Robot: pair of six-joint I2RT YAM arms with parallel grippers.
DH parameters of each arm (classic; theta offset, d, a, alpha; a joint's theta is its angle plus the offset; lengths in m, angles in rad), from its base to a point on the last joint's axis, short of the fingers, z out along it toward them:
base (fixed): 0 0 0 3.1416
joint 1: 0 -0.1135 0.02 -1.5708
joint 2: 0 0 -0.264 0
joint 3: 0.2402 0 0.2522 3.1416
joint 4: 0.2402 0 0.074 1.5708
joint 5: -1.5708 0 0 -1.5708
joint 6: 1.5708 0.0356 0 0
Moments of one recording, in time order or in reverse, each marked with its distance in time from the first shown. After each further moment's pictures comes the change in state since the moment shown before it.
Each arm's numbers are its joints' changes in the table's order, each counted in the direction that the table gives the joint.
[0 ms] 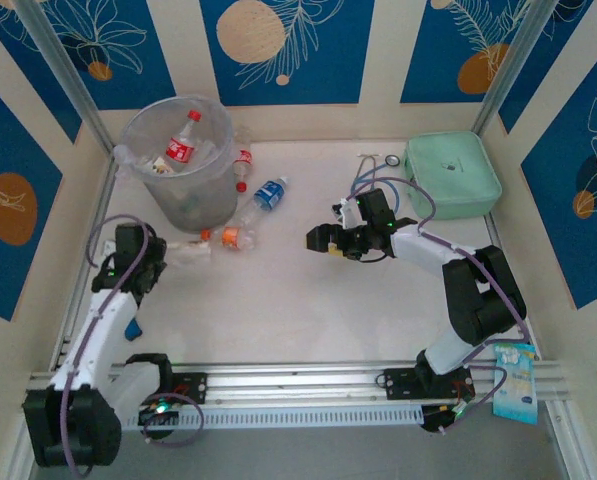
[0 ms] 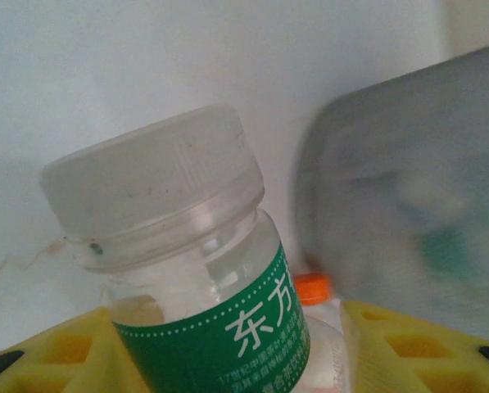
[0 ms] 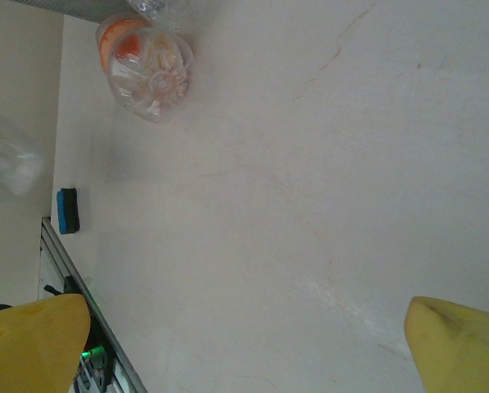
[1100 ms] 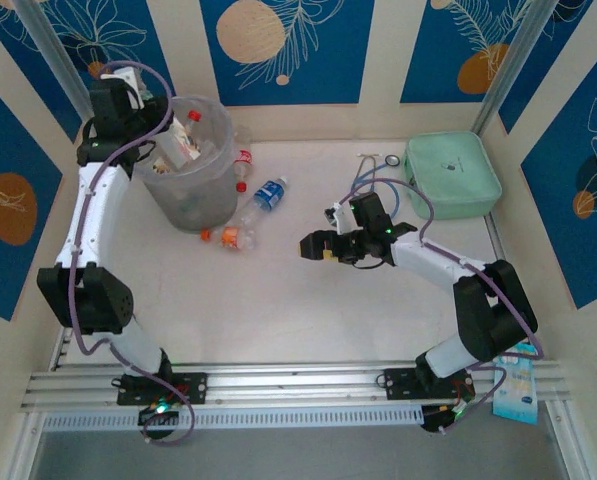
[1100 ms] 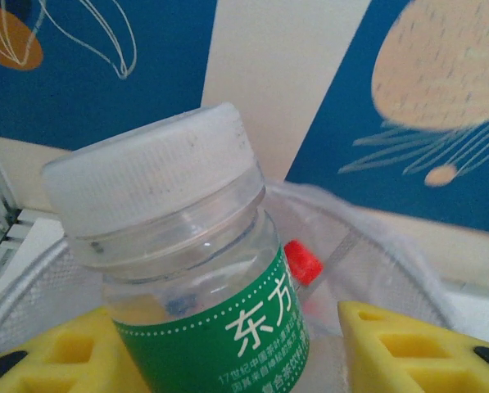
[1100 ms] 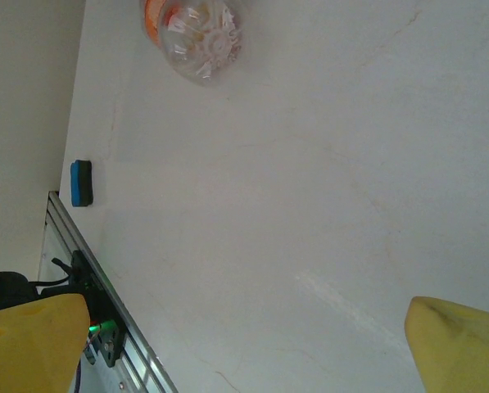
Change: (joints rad) left arm 0.014 -0.759 1.098 -0.049 -0.236 1.020; right arm -0.080 0.099 -0.022 0.038 -0.031 0.008
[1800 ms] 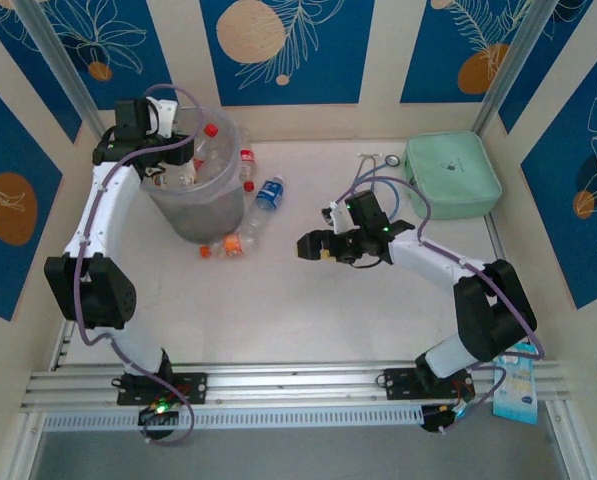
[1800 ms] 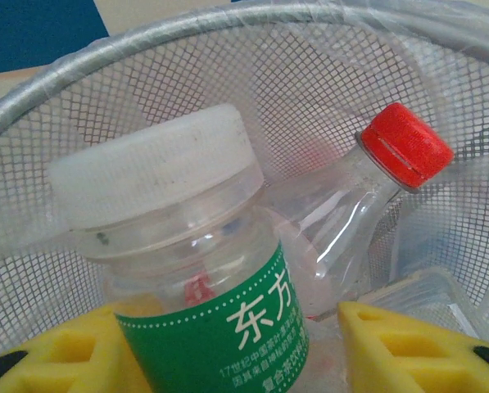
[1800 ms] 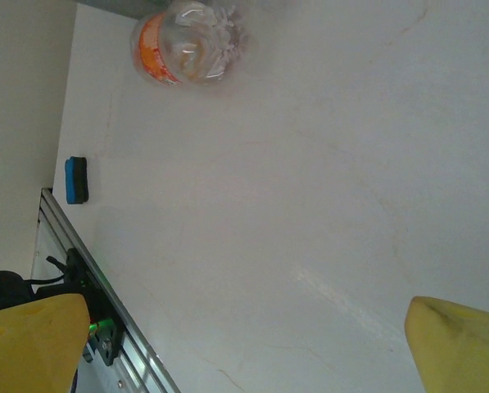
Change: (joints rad) left arm 0.035 -0.036 -0.055 0.205 -0.101 0.350; right arm -0.024 -0.006 0.042 0.045 -0.028 -0.001
